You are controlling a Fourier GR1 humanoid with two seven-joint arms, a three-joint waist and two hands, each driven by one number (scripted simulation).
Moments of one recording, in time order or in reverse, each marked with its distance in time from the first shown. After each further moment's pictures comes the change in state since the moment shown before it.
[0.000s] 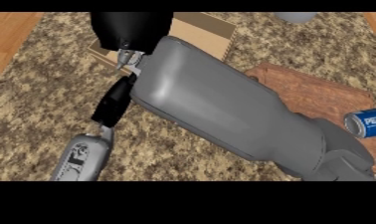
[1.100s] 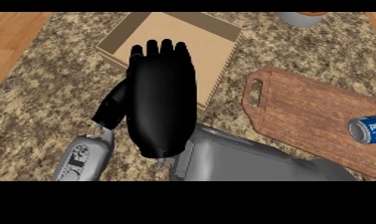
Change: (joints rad) left arm 0.008 0.002 -0.016 -0.014 0.019 -0.022 0.022; right arm 0.407 0.000 0.190 -0.448 0.151 0.122 -0.010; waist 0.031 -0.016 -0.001
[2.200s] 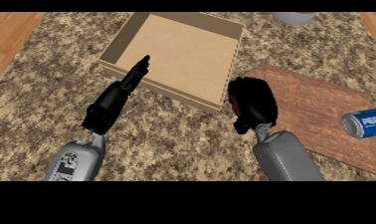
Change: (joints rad) left arm 0.048 0.024 0.014 -0.063 0.009 0.008 0.002; right arm 0.667 -0.047 -0.435 0.122 0.177 0.106 -0.810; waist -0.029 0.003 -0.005
